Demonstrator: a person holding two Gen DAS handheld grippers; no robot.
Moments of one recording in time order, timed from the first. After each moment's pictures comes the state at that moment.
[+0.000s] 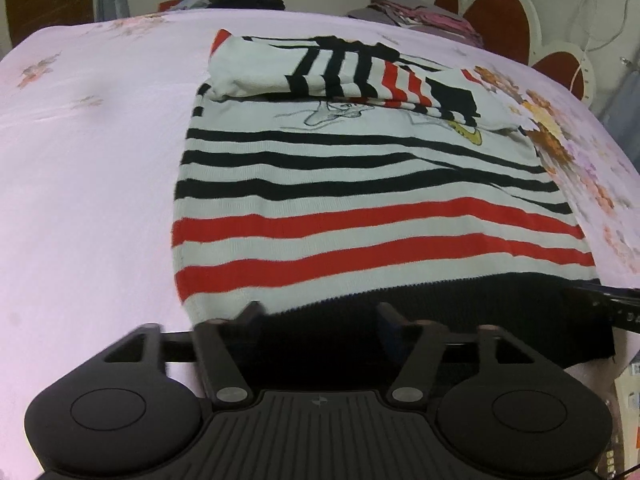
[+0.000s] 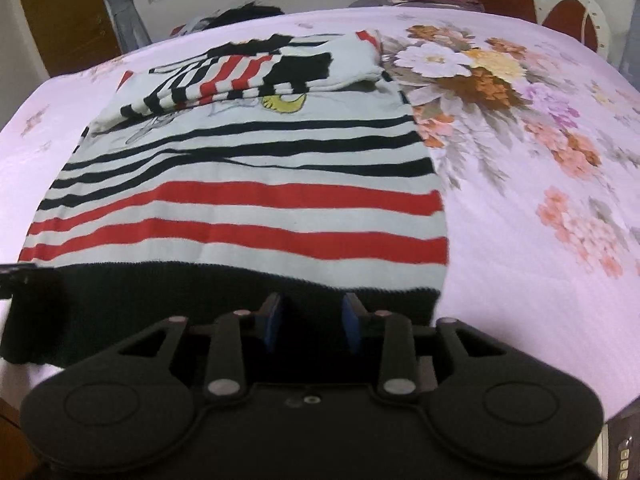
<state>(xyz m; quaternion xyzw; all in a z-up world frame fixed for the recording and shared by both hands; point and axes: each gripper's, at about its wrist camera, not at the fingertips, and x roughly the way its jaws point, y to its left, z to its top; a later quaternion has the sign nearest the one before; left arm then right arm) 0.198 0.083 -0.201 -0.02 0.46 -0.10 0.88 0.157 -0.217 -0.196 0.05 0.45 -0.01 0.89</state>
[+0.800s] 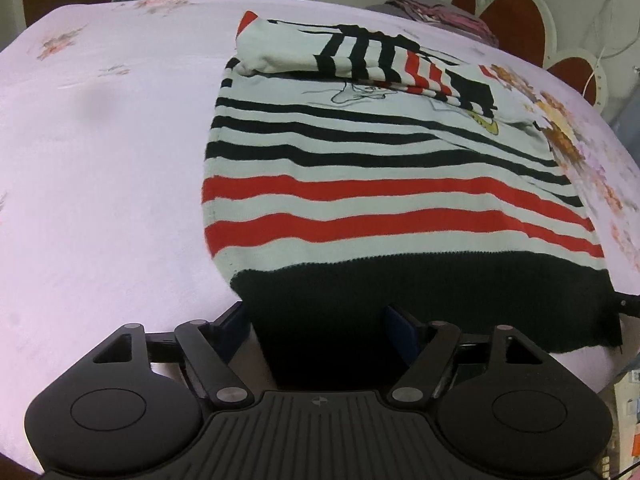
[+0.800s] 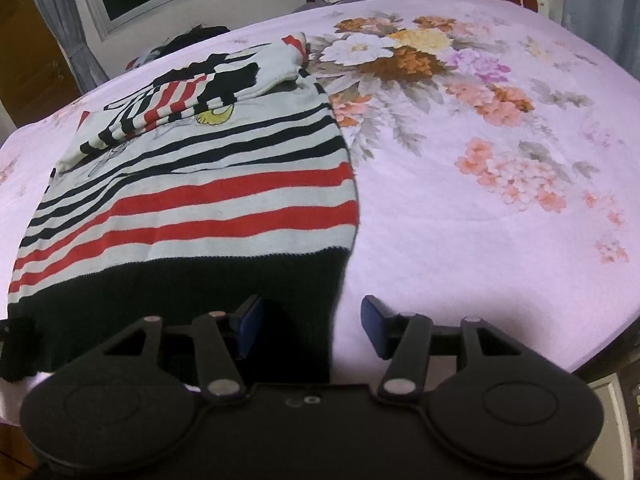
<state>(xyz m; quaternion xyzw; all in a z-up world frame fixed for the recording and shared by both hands) 0.185 0.097 -0.215 -0.04 0.48 -0.09 0.87 0.133 -0.255 -0.203 0.11 0.44 -0.06 0.89</state>
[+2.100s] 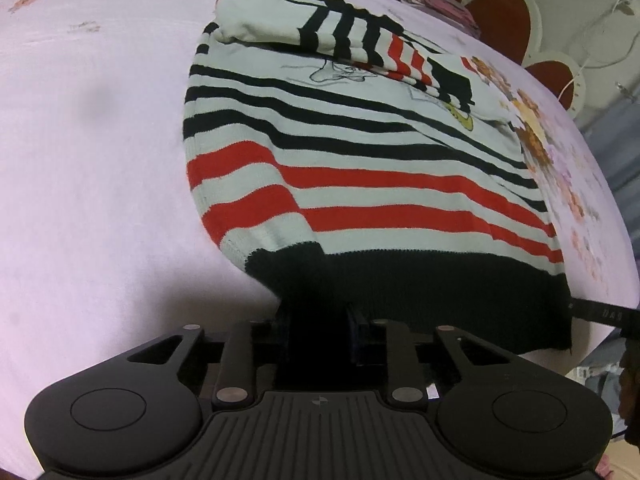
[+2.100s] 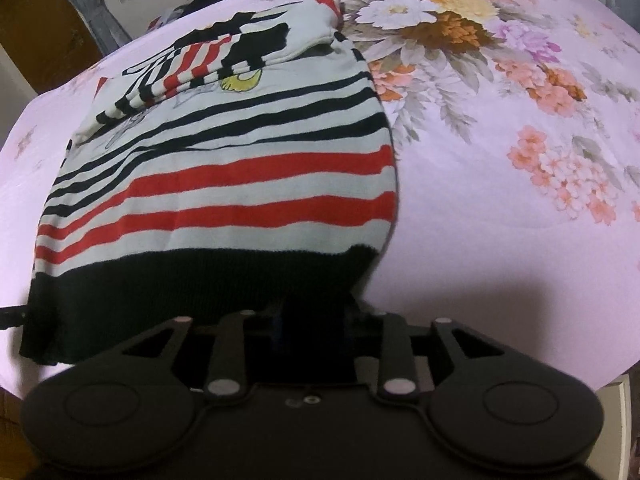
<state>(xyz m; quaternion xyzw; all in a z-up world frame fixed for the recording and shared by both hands) 0.202 0.110 -0.215 -0.10 0.53 -0.15 0.83 0.160 -0.253 -0.201 0.11 0.51 0.00 0.86</state>
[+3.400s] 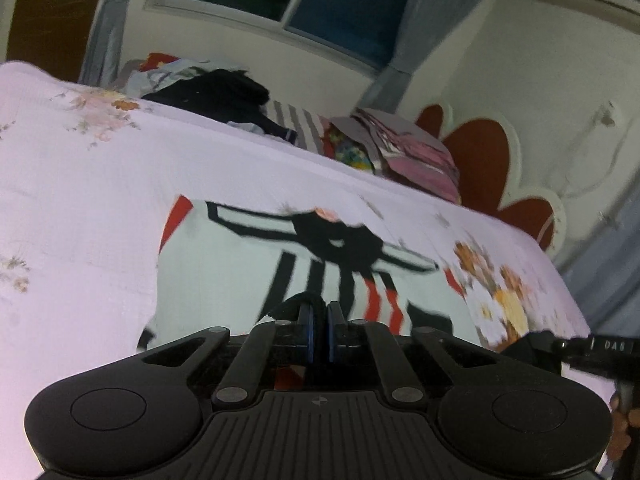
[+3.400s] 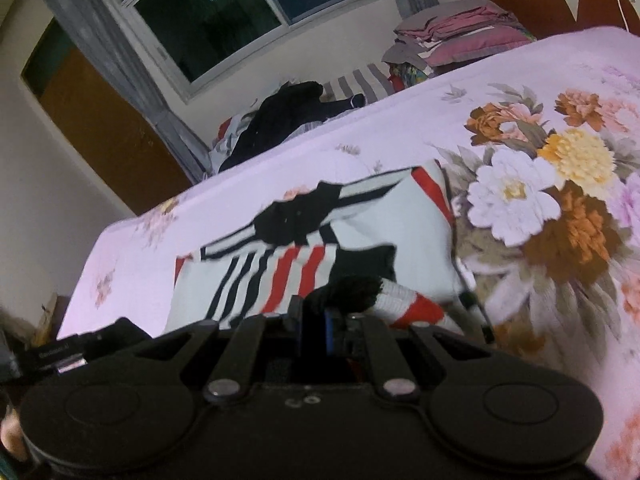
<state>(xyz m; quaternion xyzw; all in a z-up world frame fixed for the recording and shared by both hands) 0.393 0.103 -0.123 -0.17 0.35 -0.14 0.91 0.356 -0.276 -0.105 0.23 0.37 0.09 0.90</state>
